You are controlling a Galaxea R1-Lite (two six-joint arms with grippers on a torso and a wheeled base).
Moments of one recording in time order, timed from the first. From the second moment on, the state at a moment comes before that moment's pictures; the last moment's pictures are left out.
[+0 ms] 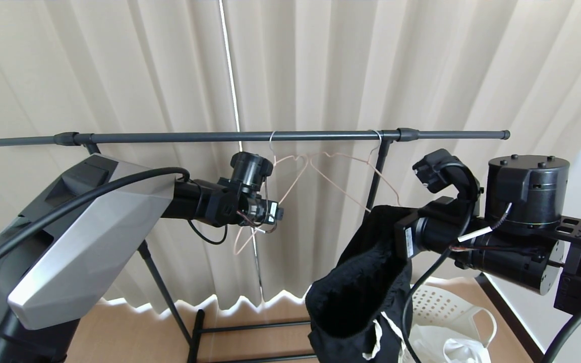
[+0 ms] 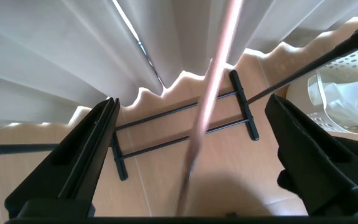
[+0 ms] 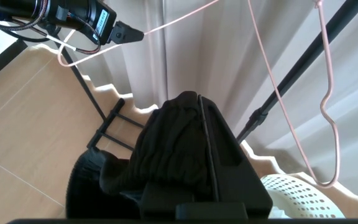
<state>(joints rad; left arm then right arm) -0.47 2.37 -1.72 0.02 0.25 -0.07 0.55 1.65 -0.74 -0.59 -0.04 0.00</state>
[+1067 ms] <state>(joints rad) -0.48 2.35 -1.71 0.01 0.29 -0.09 0.55 1.64 -0.74 -0.59 -0.04 0.00</state>
